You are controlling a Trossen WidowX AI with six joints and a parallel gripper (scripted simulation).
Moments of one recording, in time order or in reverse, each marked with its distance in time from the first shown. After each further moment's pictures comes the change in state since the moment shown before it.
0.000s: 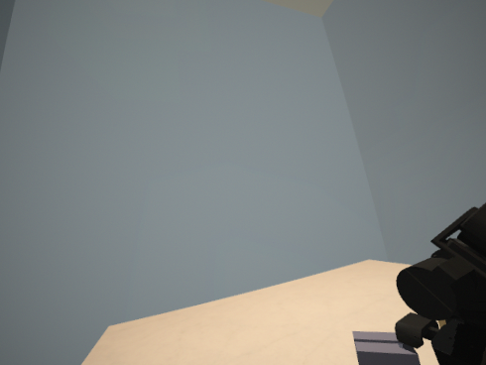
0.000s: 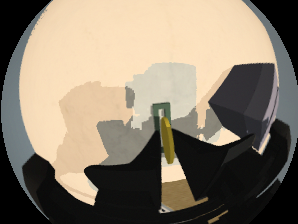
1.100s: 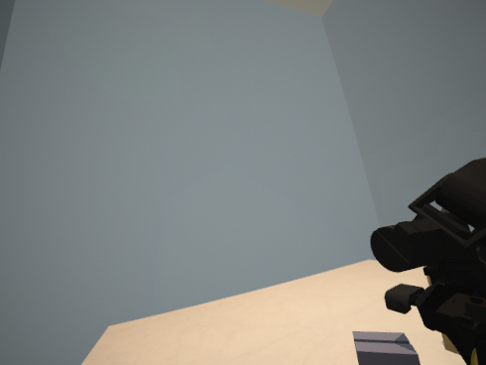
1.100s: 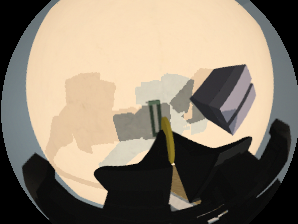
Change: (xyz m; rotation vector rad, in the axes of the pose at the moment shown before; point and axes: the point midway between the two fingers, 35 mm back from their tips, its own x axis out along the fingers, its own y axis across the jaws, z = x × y) arm -0.048 -0.004 0.004 0.015 0.002 -0.001
